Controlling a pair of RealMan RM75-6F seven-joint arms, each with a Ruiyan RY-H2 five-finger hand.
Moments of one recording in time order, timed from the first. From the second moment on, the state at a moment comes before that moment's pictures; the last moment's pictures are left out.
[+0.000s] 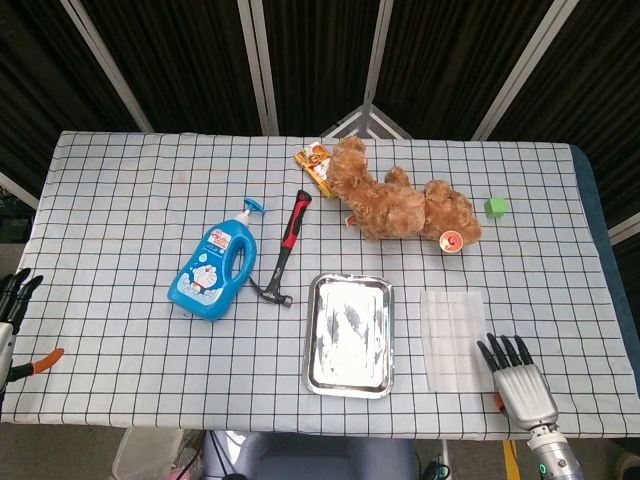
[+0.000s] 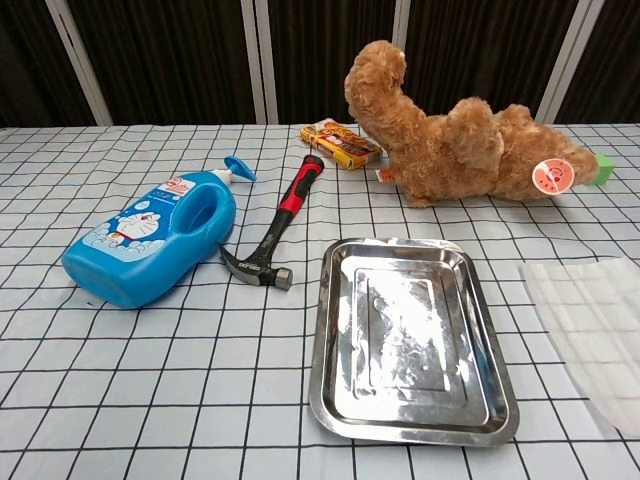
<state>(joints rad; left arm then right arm) -0.06 -1.06 -0.04 -1.67 1.53 1.54 0.02 0.09 -1.38 -0.07 -1.43 -1.51 1.25 -0.45</state>
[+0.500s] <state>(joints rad) -0.06 -1.06 -0.04 -1.66 1.51 1.52 0.00 0.12 -1.44 -0.07 -1.35 -1.61 1.30 -0.34</state>
